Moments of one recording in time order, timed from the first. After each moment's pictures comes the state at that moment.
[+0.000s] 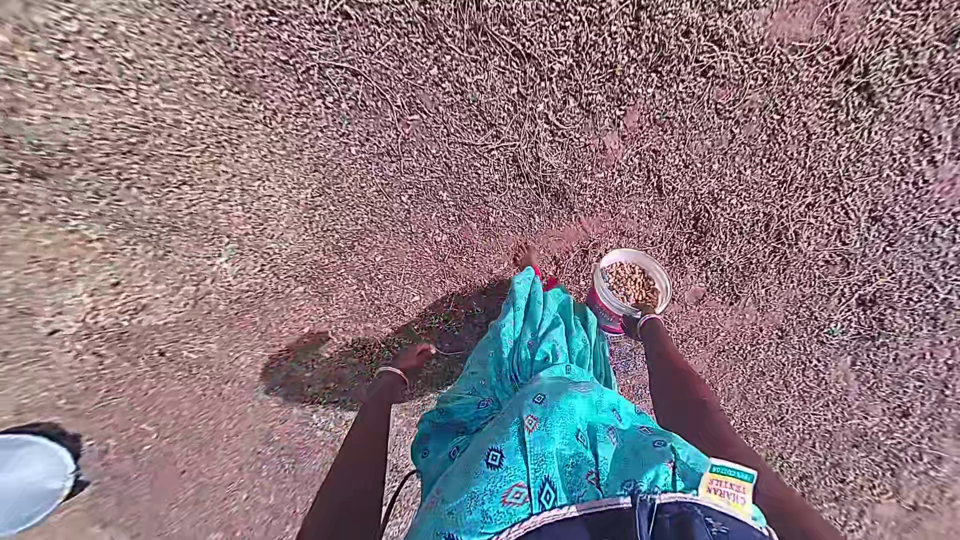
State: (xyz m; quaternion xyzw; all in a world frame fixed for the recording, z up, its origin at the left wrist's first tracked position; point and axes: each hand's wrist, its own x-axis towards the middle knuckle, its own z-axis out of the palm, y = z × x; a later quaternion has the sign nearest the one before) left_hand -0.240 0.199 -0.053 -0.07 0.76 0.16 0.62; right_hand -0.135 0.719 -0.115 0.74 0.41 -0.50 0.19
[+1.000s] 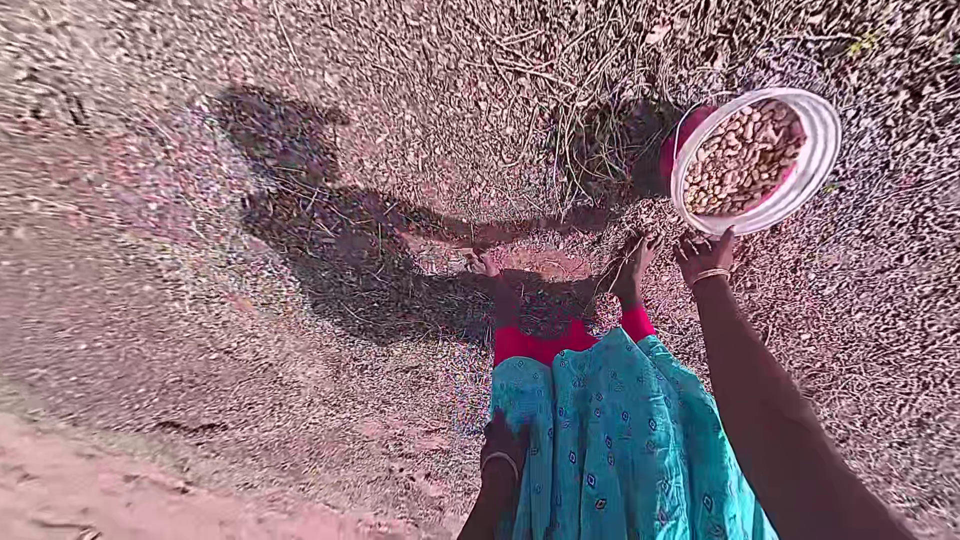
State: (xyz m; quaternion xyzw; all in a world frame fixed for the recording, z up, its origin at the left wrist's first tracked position) left_hand -0.233 0.625 -0.259 -0.51 0.54 0.14 0.65; right_hand -0.515 0.908 -0.499 0.61 0.48 -0.60 0.19
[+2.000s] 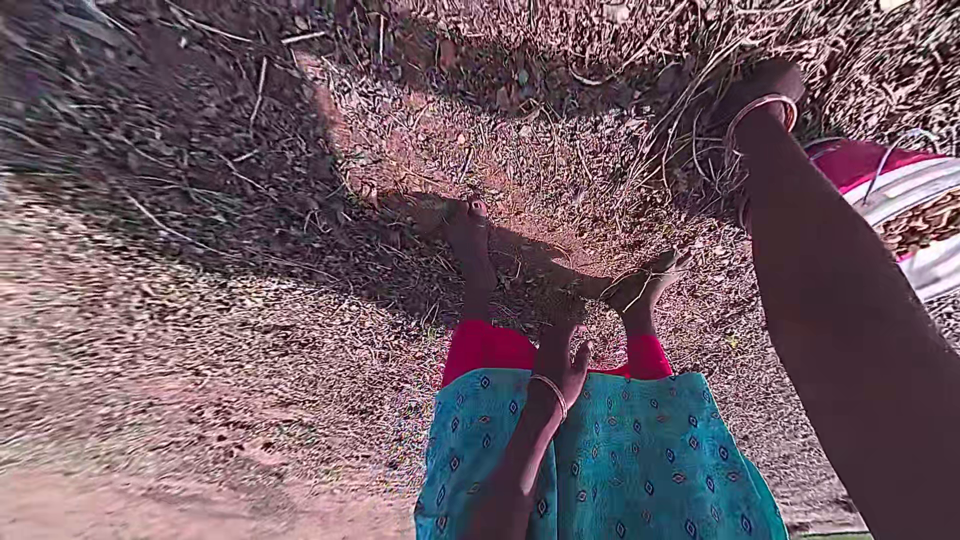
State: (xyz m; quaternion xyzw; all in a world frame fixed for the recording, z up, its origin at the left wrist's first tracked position) left_hand -0.306 0.617 -0.444 -0.41 0.57 0.57 0.42; right_hand -0.690 0.674 -0.650 0.04 0.92 0.09 0.38
